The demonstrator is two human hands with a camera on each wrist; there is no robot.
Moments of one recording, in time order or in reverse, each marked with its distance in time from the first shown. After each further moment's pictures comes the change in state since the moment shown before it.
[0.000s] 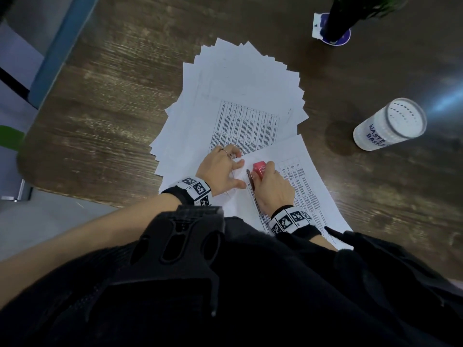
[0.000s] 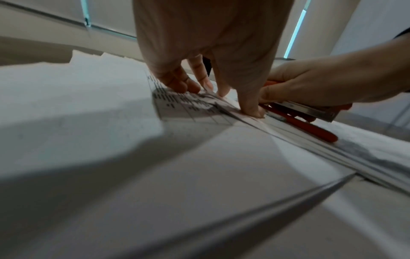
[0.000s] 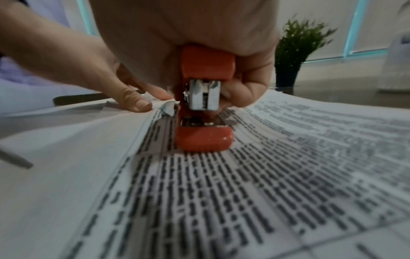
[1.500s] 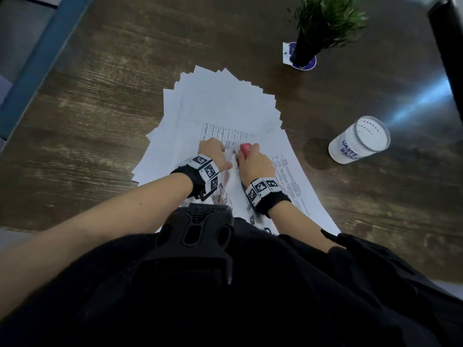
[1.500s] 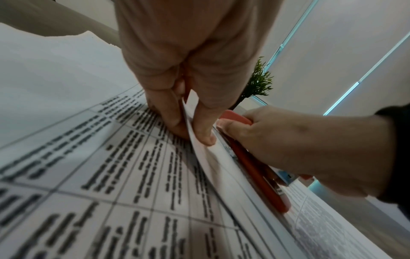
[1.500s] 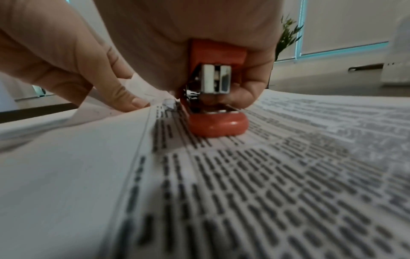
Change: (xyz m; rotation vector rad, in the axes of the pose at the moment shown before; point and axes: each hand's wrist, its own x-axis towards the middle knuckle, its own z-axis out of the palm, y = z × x) left_hand 0.083 0.012 -0.037 -0.246 0.058 -0.384; right_hand 0.082 -0.032 -0.033 0.072 0.120 0.125
